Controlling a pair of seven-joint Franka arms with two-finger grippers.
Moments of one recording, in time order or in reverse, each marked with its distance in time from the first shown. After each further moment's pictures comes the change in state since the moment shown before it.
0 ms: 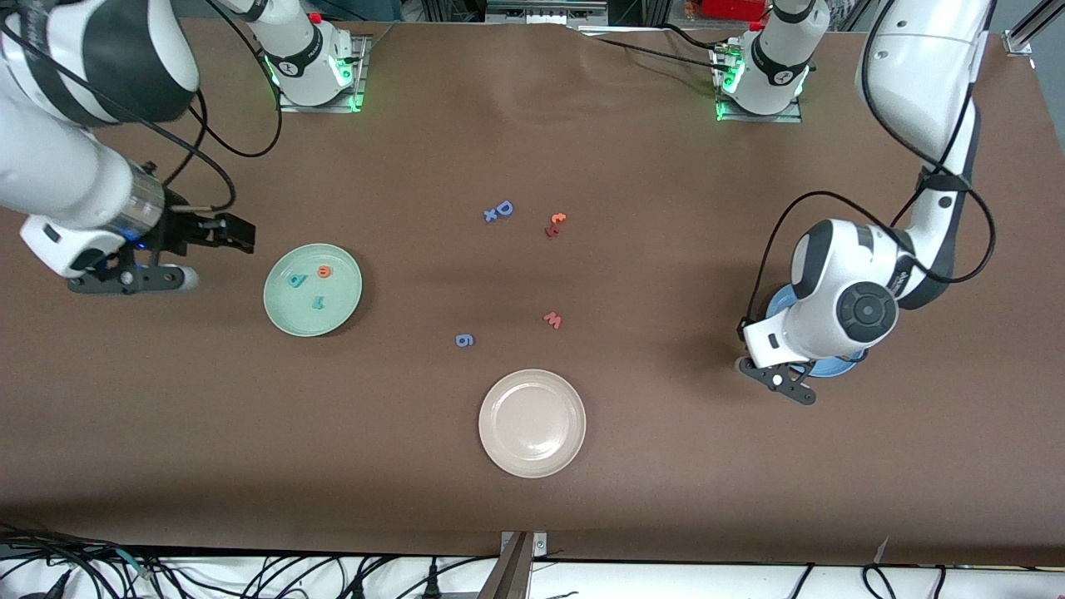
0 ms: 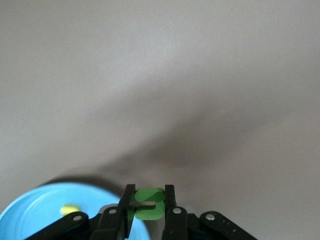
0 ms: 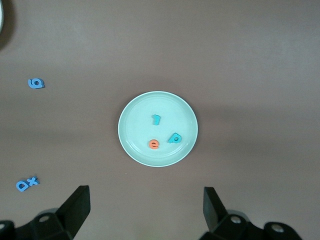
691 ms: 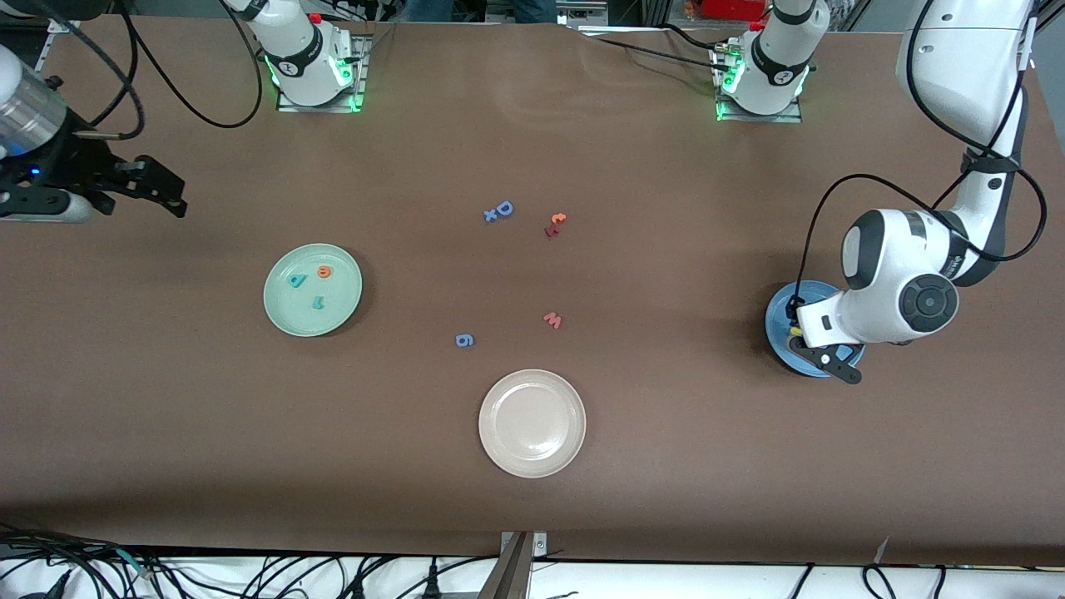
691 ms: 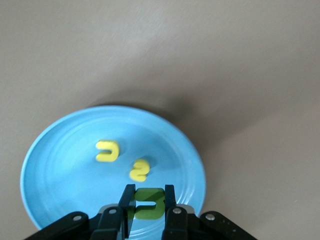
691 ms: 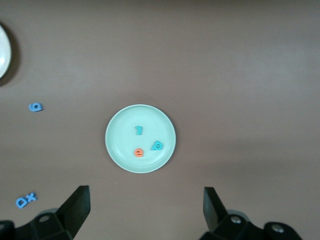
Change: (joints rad) left arm 0.087 -0.052 0.057 -0.141 0.000 0.001 0.177; right arm -0.178 -0.192 0.075 -0.117 -0.010 0.067 -0.006
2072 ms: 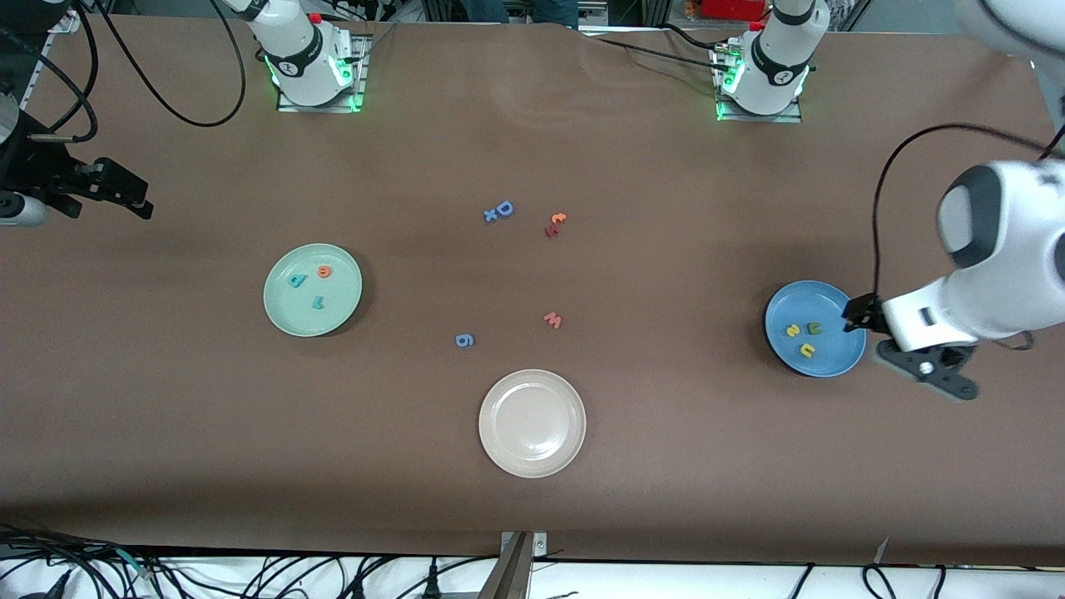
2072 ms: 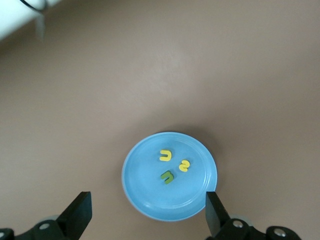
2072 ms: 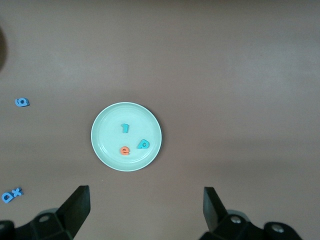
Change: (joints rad) left arm -0.006 -0.128 0.029 0.358 -0.001 -0.276 0.013; right arm 0.021 0.025 -0.075 0.022 0.006 -0.019 -0.102
